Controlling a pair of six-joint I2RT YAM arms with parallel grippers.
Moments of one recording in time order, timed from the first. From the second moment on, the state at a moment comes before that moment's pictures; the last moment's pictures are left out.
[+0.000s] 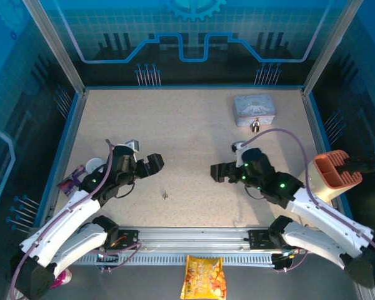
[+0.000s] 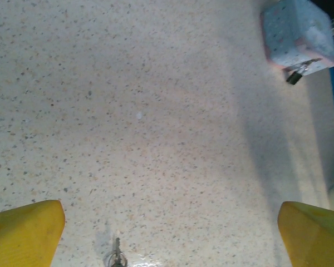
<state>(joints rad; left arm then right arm) -0.47 0.83 0.64 -0.52 0.03 -0.79 0.78 0.88 0.70 -0.47 0.07 0.56</state>
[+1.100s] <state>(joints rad) -0.47 0.25 0.40 -0.58 -0.36 -0.60 1.15 1.93 1.35 -0.58 0.04 0.84</state>
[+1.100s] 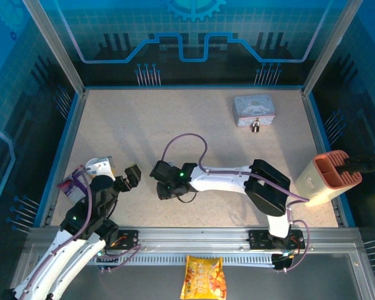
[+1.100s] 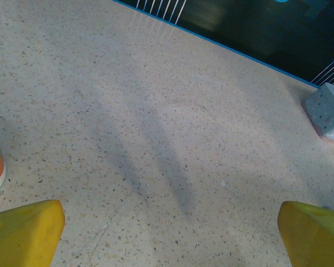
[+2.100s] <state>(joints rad) -0.47 0.25 0.37 -0.58 -0.37 -0.61 1.15 2.02 1.40 -0.61 0.01 0.87</state>
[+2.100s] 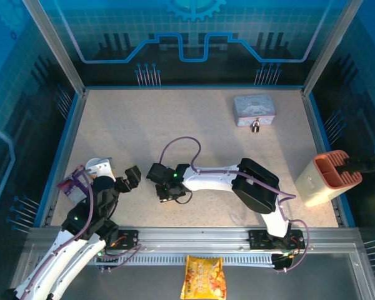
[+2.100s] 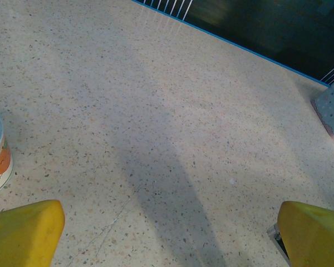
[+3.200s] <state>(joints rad) -0.48 0.66 0.52 -0.40 0.01 -0.64 1.03 1.38 0.82 -0.04 0.00 0.66</state>
